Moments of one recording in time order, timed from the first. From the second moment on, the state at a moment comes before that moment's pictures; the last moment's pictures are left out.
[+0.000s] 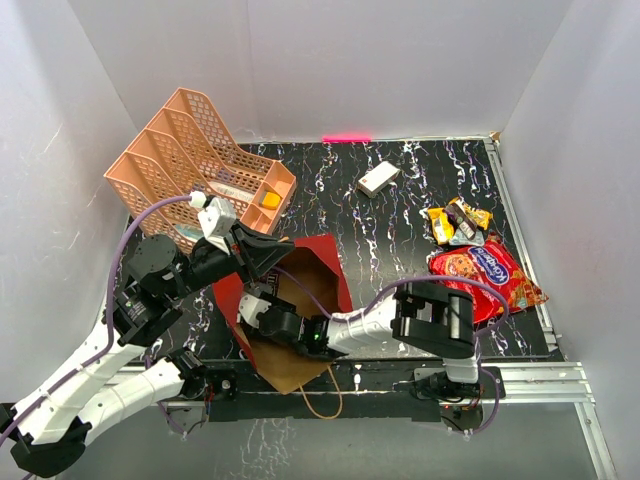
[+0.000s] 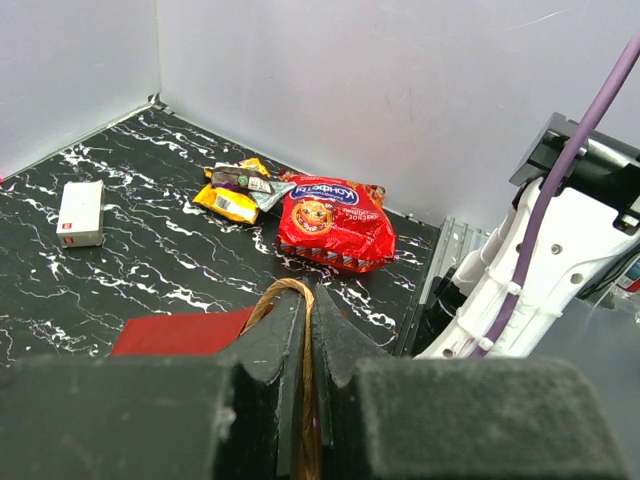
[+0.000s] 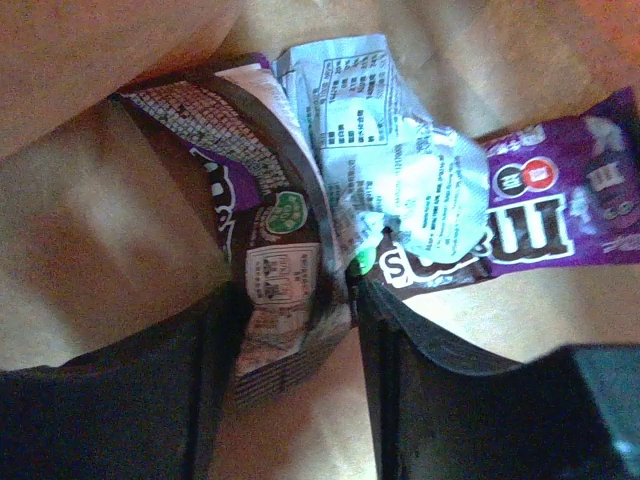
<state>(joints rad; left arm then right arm) -0.78 0.70 0.93 -0.13 0.35 -0.24 1.37 1.90 0.98 0.35 0.45 -0.13</state>
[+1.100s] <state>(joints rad) -0.78 0.68 0.93 -0.16 0.15 -0.19 1.35 1.28 0.81 0.12 0.16 -0.26</state>
